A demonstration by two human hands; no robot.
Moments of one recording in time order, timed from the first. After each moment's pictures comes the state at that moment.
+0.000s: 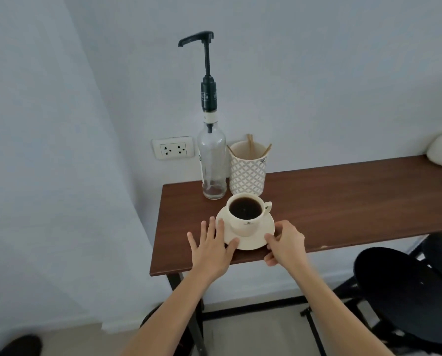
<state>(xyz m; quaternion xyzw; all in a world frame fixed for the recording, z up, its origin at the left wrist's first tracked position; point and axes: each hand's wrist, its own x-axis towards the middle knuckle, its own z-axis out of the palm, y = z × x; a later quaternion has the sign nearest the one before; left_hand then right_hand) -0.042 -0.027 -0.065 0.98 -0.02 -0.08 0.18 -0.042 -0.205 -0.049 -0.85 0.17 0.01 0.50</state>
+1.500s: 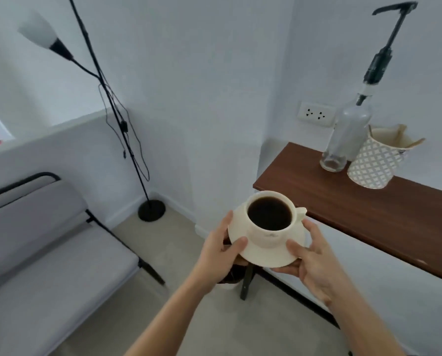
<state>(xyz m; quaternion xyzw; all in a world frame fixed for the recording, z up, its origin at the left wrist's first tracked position) -0.319 -0.016 -0.049 0.69 0.22 0.17 0.66 -0.201 -0.179 -0.025 -0.58 -0.09 0.38 0.71</state>
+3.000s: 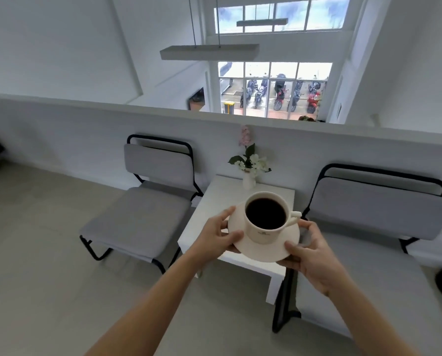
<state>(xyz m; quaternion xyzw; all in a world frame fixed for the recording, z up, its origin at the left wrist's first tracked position) -1.141 0.244 -0.066 0.46 0.61 0.45 0.47 -0.915 0.298 -0.056 -0.45 -0.45 0.71 0.29</state>
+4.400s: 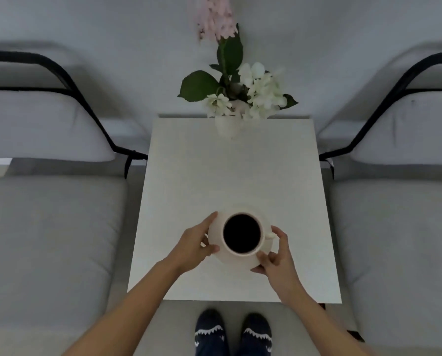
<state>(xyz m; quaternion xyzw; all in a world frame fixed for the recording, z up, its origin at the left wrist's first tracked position) -1.375 0.594 -0.484 0.55 0.64 0.11 0.53 -1.142 0.569 -0.491 -0.63 -0.37 0.63 0.26</state>
